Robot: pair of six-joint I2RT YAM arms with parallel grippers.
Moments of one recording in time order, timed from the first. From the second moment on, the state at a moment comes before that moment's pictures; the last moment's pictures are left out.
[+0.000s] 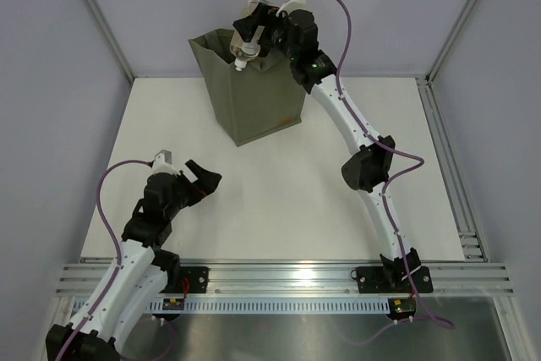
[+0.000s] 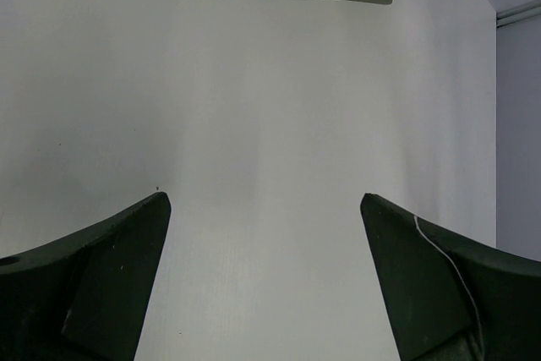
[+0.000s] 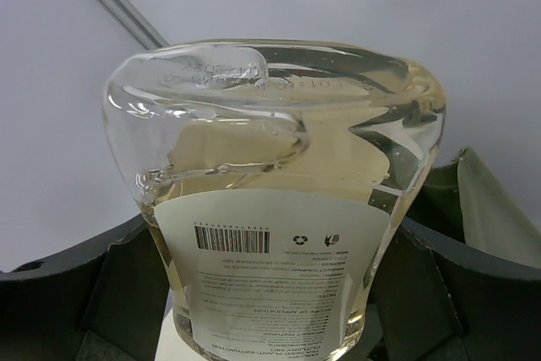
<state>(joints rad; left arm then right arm) -0.25 0.57 0.35 -0.24 0.06 -0.79 0.53 2.42 2.71 -0.18 -0.12 0.57</state>
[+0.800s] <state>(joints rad) -0.25 0.63 0.35 -0.23 0.08 -0.78 0.56 2.50 2.69 0.21 0.00 0.21</state>
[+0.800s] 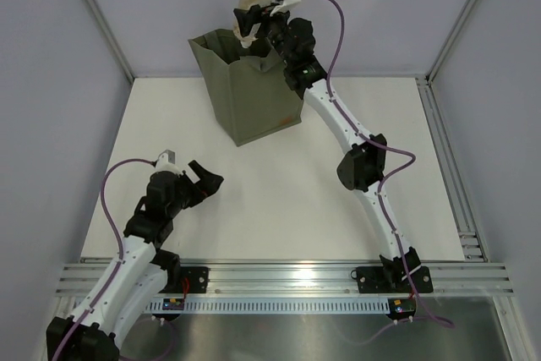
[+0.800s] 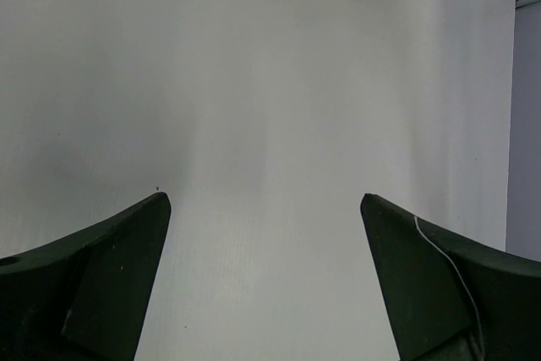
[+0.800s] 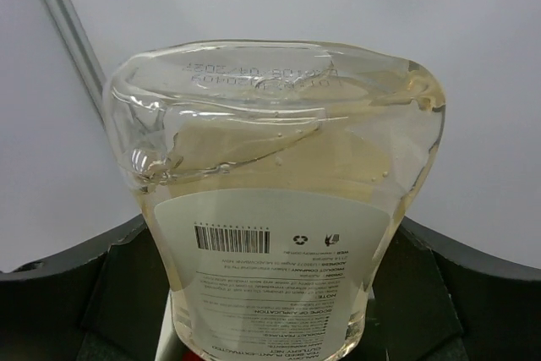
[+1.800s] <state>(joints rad) -0.25 0.59 0.46 -0.28 0.18 -0.61 0.46 2.25 2.73 -0.49 -0.46 -0.01</state>
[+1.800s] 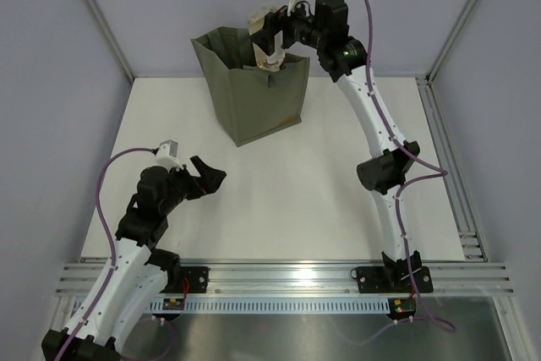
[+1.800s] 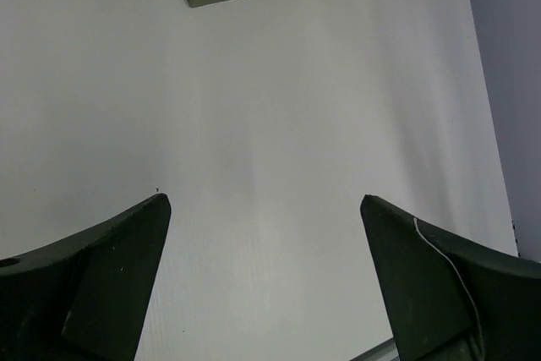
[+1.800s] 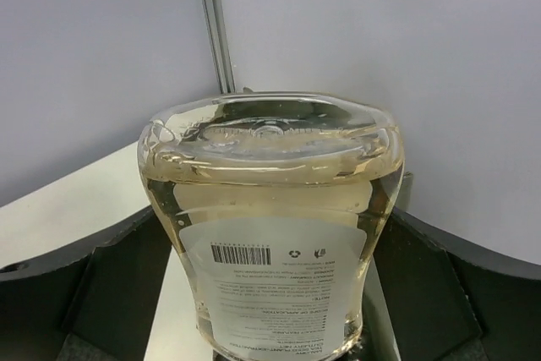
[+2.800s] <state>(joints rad) -0.25 0.59 0.47 -0.31 0.21 -0.67 0.52 2.46 2.63 -0.40 -0.28 -0.13</state>
